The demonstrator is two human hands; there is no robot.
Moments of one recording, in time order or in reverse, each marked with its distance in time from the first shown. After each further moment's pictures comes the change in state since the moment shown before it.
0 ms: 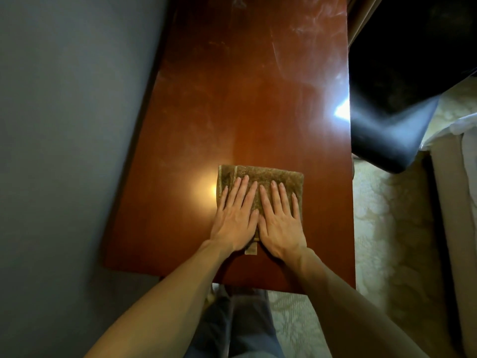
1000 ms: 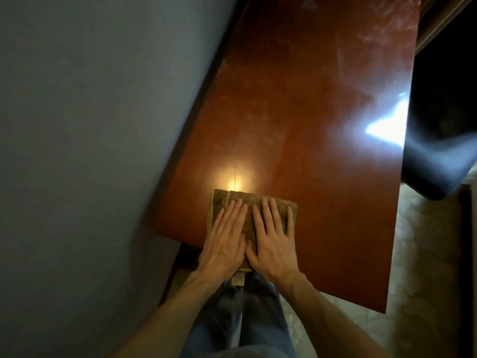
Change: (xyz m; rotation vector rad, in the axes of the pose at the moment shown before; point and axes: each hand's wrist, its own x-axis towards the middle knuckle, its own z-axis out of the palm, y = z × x) left_hand -0.131 -0.069 0.000 -0.180 0.203 -0.094; right_hand -0.038 -0.102 0.034 -0.076 0.096 -0.260
